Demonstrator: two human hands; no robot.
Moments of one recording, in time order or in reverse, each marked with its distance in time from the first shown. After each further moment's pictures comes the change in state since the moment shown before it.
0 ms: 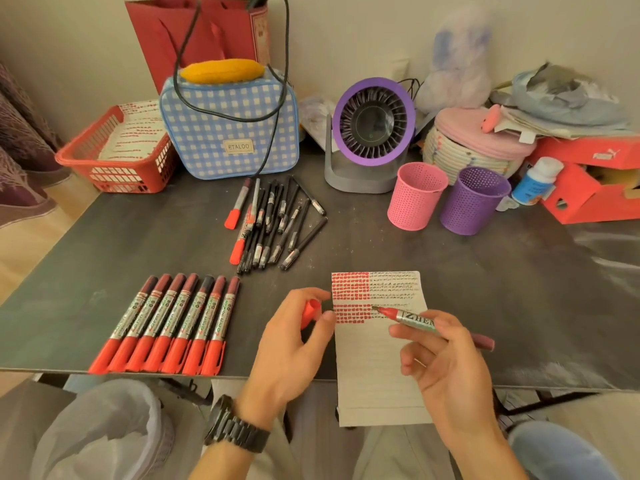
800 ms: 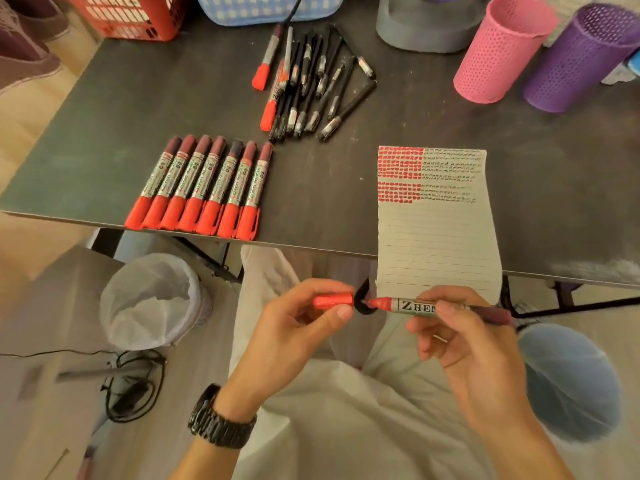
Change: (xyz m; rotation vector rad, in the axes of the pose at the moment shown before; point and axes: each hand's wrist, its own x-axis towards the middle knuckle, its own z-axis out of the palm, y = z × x) left_hand -0.124 -0.010 -0.023 -0.509 -0.156 -0.376; right_hand -0.082 0.043 -0.017 -0.221 -0.099 0.117
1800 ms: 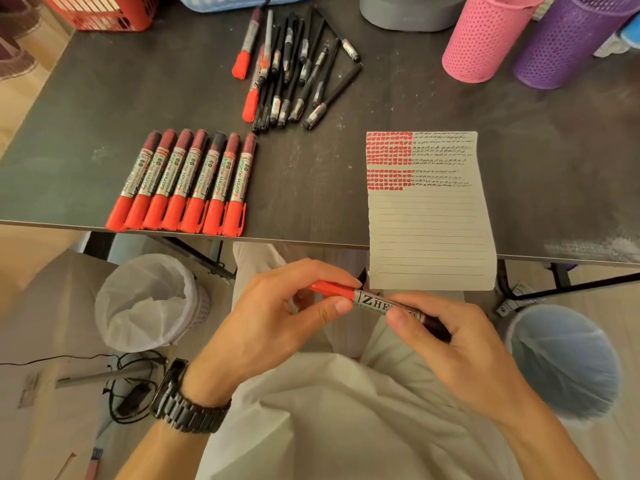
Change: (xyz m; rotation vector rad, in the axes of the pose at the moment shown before) left_hand 0.016 0.027 -0.017 0.427 -0.180 0.288; right_hand 0.001 -0.005 -0.007 -0.717 -0.346 -0.155
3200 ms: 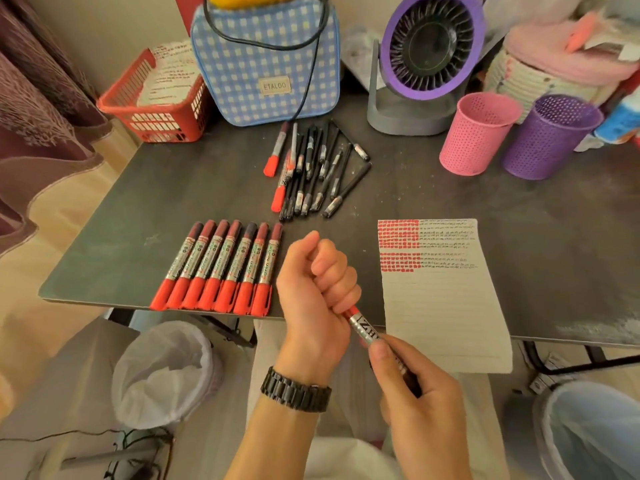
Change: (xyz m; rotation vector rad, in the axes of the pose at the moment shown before) left_hand 0.096 0.053 -0.001 -1.375 0.458 -0.228; right_hand 0.029 -0.039 0.067 0.458 0.465 0.046
